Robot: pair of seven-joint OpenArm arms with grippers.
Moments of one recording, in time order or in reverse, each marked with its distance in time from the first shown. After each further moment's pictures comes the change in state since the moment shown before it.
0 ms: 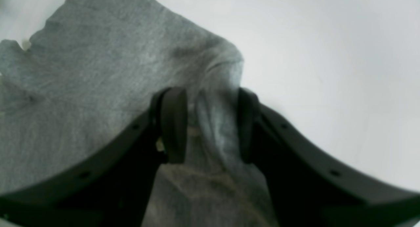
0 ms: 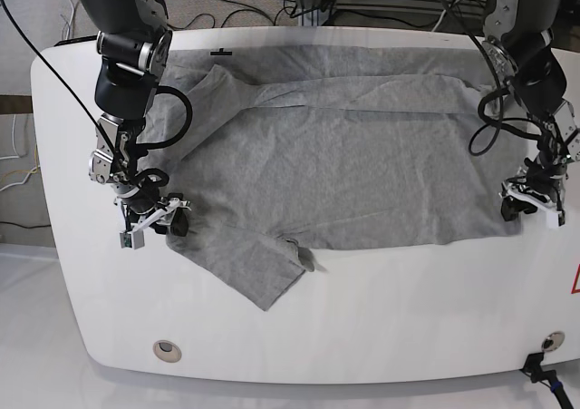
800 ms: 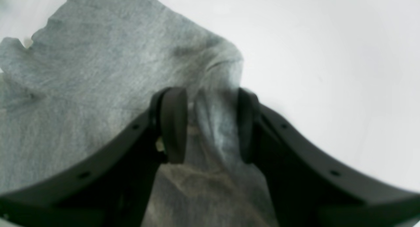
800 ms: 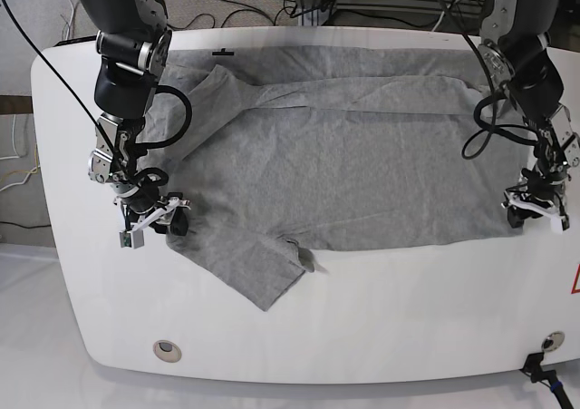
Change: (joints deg) left arm -0.1 1.0 0.3 1.3 0.1 8.0 -1.2; right arm -0.1 0.1 0.0 0.0 0.0 0.2 0.0
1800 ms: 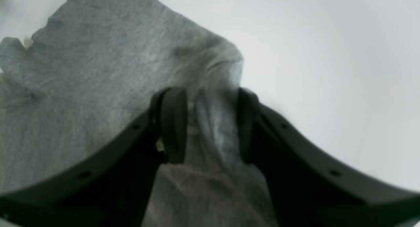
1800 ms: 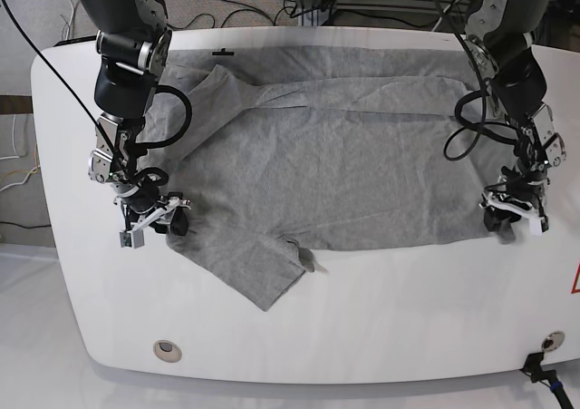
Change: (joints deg) left arm 0.5 4.1 1.1 0.6 -0.8 -1.7 -1.7; right arm -0.3 0.0 0.0 0.0 0.1 0.0 0.0
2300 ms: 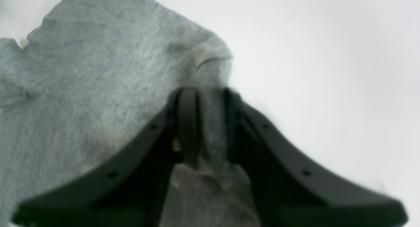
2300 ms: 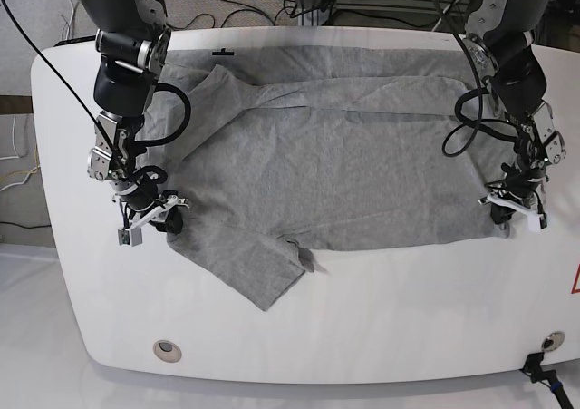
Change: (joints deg) left arm 0.3 0.0 -0.2 0.0 0.1 -0.7 0.7; right arm -0.3 0.2 0.0 0.0 0.4 0.0 0.1
